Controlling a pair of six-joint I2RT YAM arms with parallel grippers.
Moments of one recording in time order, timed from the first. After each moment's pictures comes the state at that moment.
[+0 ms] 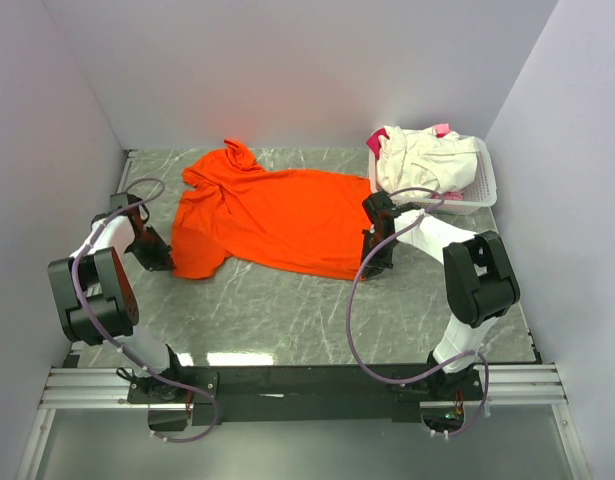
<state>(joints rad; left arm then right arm) 0.29 1.64 1.03 -0.70 0.14 -0.45 0.37 1.75 1.12 -0.75 -0.10 0.57</state>
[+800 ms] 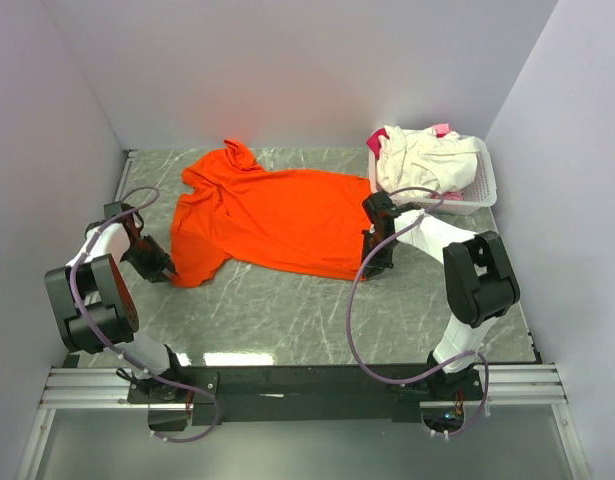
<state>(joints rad) 0.34 1.57 0.98 -0.76 0.20 -0.43 0.37 1.75 1.12 -0.75 -0.10 0.54</state>
